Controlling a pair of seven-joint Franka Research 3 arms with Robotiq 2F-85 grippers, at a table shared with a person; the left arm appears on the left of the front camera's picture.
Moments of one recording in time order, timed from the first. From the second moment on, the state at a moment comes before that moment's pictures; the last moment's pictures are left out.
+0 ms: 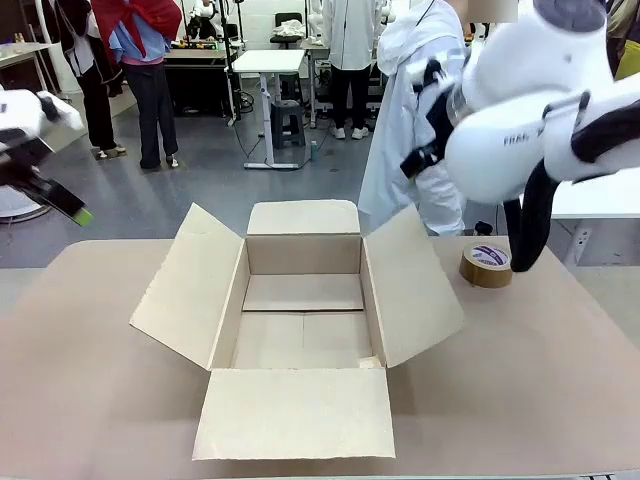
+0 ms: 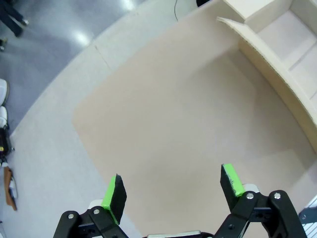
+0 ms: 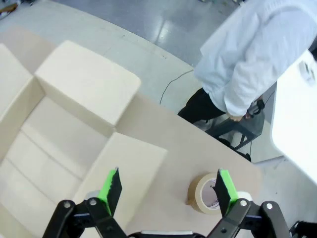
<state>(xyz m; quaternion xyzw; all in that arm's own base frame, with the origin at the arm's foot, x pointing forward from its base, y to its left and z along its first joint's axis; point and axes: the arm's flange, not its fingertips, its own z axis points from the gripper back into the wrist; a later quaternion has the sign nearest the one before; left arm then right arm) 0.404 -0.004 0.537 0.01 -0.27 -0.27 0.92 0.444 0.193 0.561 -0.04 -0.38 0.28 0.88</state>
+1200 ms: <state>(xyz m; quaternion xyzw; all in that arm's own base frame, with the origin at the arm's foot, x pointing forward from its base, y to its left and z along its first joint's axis) 0.338 -0.043 0.598 0.08 -0.24 -0.34 0.91 0.392 0.173 0.600 -0.09 -0.30 0.33 0.89</state>
